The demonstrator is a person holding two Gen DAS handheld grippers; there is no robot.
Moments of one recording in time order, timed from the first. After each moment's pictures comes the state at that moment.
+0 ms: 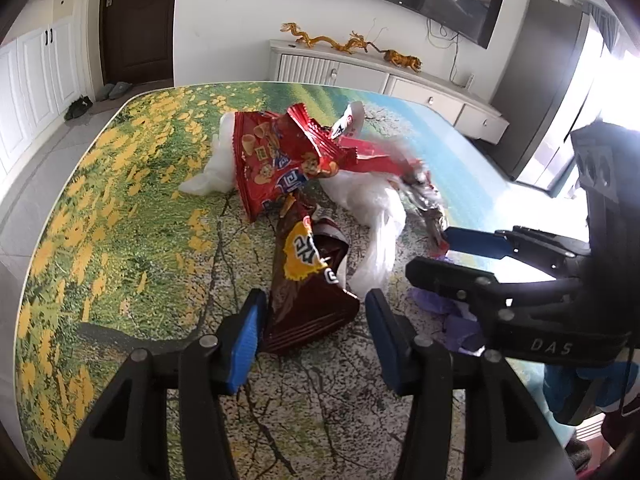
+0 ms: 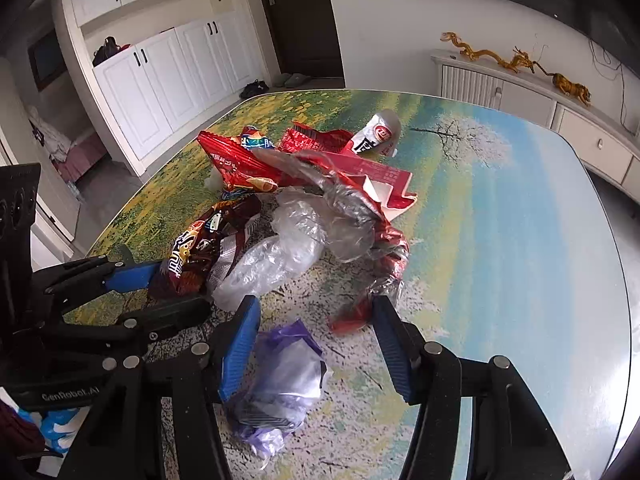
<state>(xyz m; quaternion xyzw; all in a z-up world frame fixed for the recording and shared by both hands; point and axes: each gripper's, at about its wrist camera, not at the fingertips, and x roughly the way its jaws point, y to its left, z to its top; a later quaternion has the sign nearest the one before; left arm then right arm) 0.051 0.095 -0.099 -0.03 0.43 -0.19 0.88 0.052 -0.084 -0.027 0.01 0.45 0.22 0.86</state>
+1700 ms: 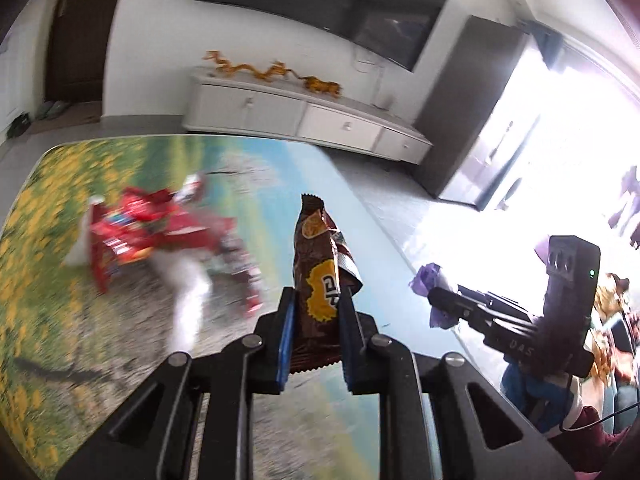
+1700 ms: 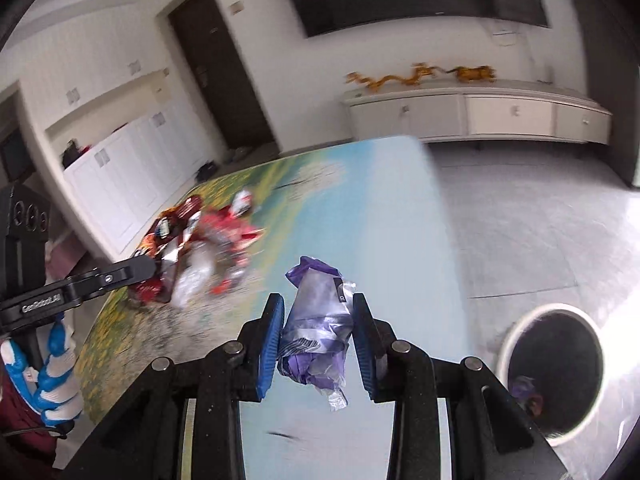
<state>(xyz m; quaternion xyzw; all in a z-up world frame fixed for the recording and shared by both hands) 0.031 -0.006 -0.023 -0.06 0.39 -0.32 0.86 -0.040 -0.259 0.022 0.14 0.37 0.11 0.91</state>
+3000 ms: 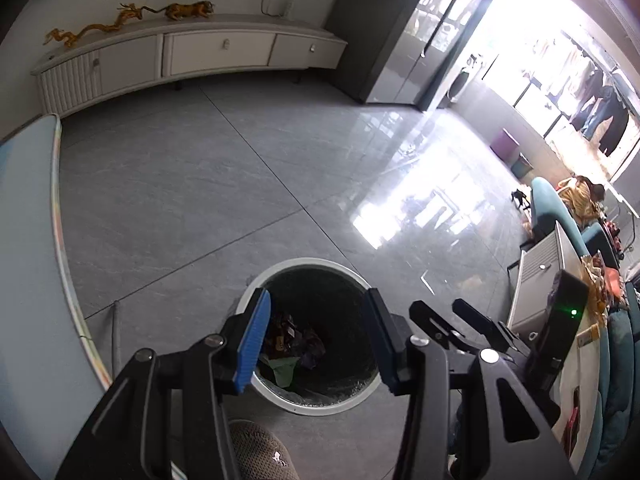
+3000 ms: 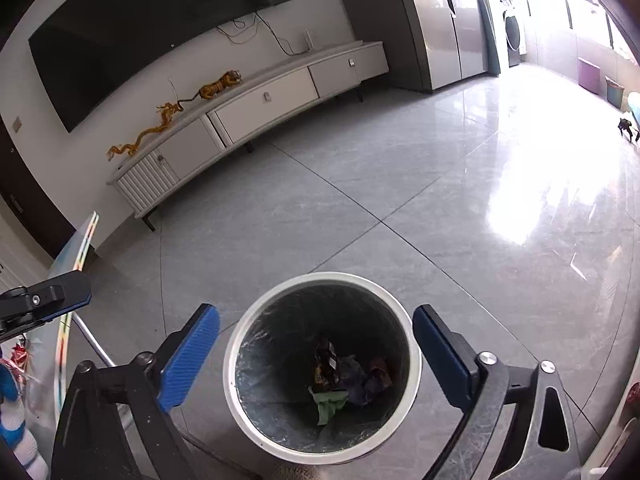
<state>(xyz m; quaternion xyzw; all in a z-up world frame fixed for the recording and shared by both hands) 0.069 -0.366 -0.076 0.05 0.46 -0.43 0.78 -0.107 -0.526 -0.061 0.27 0.35 -0.22 0.87</state>
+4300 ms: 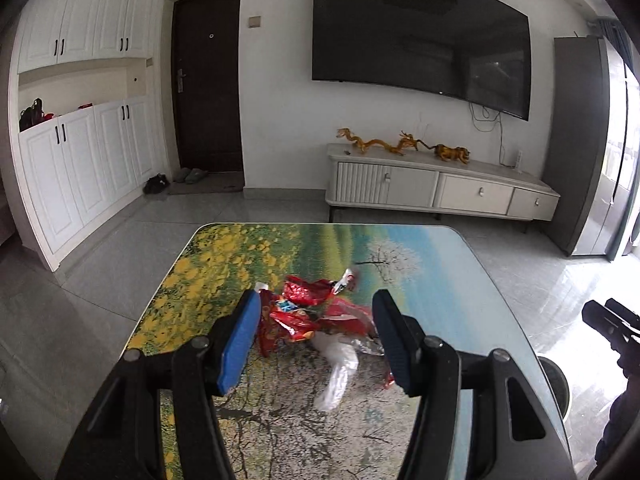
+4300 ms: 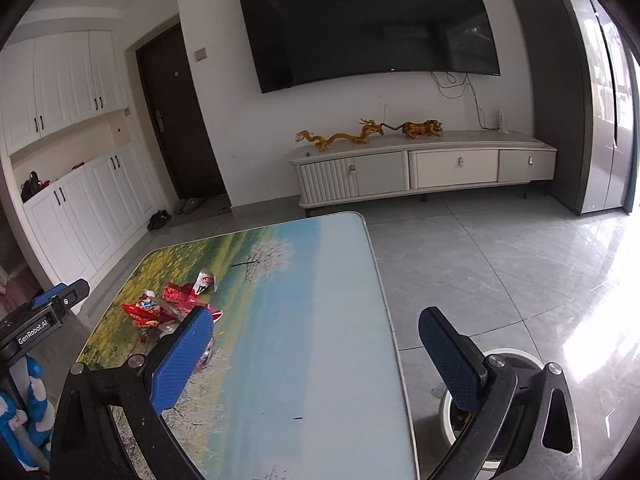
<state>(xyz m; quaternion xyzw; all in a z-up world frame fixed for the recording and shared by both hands) 0.014 0.042 0.037 0.00 0.27 -0.03 0.96 -0.029 -0.257 0.093 0.11 0.30 0.02 0.95</state>
